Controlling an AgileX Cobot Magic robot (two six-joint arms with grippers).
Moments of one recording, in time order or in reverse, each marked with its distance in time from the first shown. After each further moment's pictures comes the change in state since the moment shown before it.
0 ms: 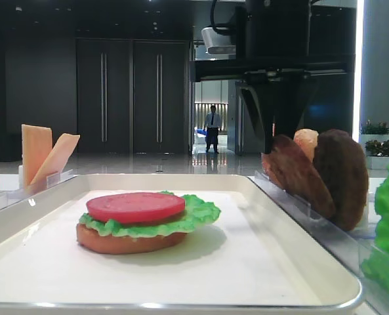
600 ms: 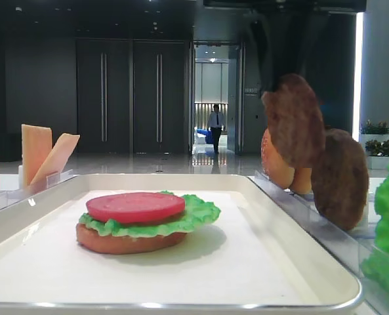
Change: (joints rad) left arm 0.000 0.000 0.000 0.000 0.000 0.000; right arm 0.000 -0.104 -0.082 0.026 0.136 -0.068
